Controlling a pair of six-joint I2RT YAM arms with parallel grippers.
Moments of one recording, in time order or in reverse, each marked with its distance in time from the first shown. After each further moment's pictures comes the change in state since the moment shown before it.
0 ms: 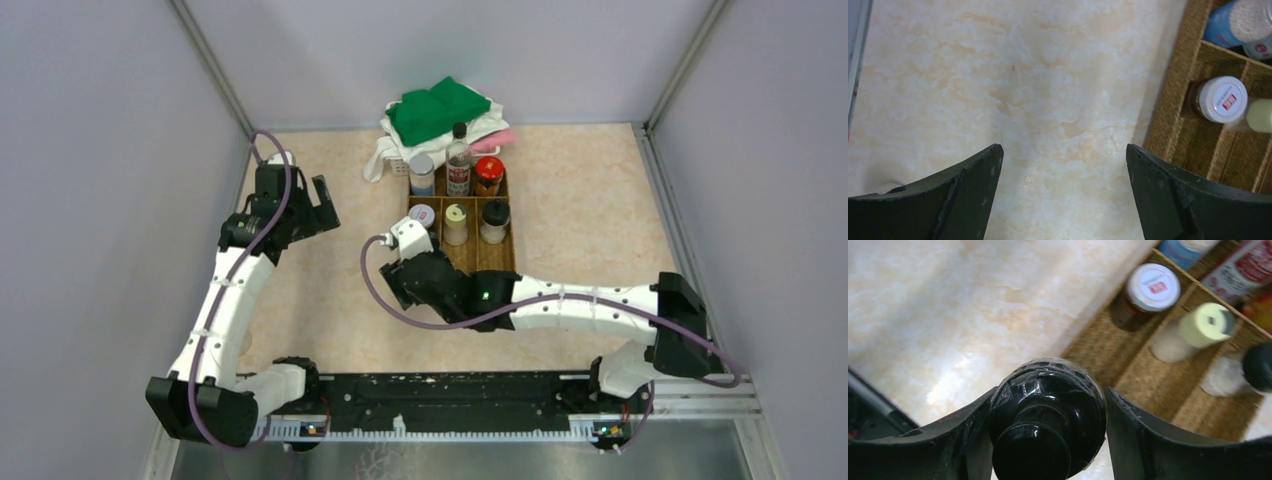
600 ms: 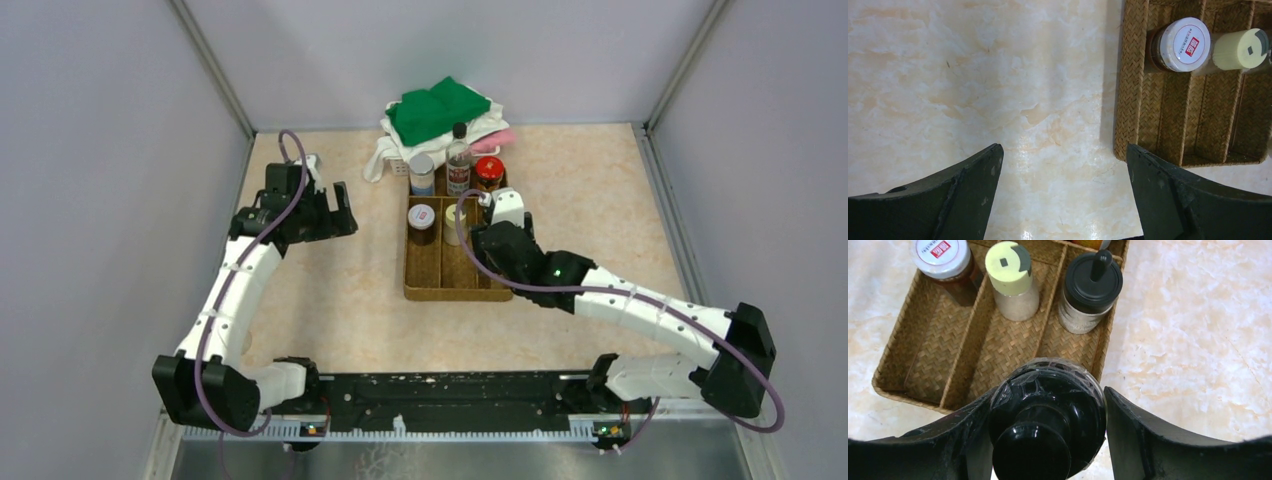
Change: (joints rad) left arm 0.000 0.060 -0.028 0.049 0.283 0.126; right arm -0.348 -0.333 -0.268 -0.173 0.089 0.103
